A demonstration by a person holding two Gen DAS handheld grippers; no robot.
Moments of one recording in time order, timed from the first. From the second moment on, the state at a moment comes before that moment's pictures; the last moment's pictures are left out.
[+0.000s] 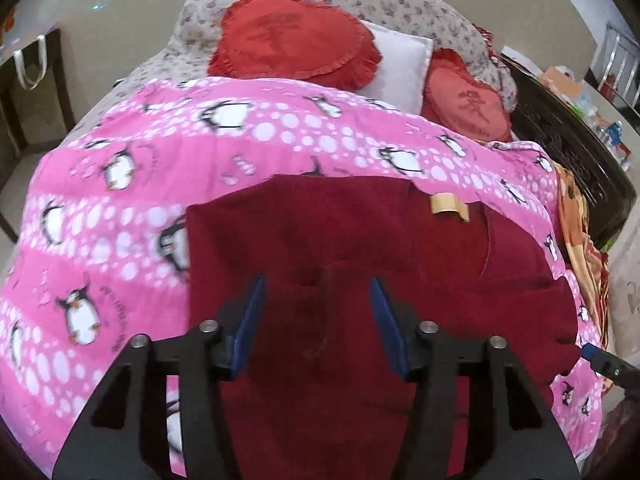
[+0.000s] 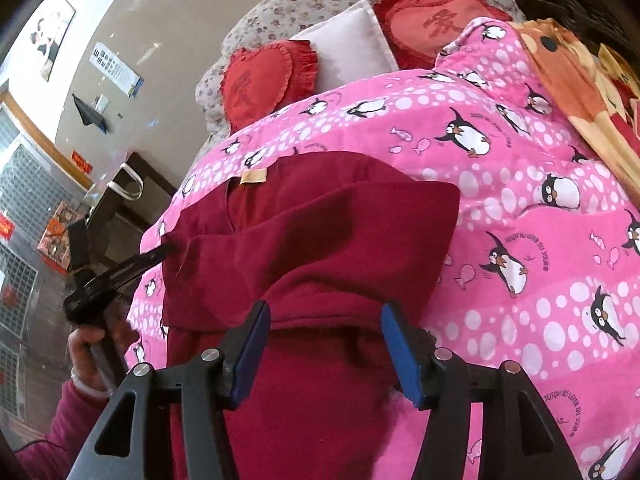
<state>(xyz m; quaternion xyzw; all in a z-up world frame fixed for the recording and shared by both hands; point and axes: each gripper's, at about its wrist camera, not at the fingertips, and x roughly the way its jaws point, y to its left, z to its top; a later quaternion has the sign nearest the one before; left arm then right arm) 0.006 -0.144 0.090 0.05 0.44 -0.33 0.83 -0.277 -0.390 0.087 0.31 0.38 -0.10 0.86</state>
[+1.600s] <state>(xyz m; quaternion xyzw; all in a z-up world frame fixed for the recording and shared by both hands) -0.033 -0.092 0.102 0.05 0.43 -0.31 0.85 -0.281 -0.368 0.022 0.19 0.55 -0.13 0.81</state>
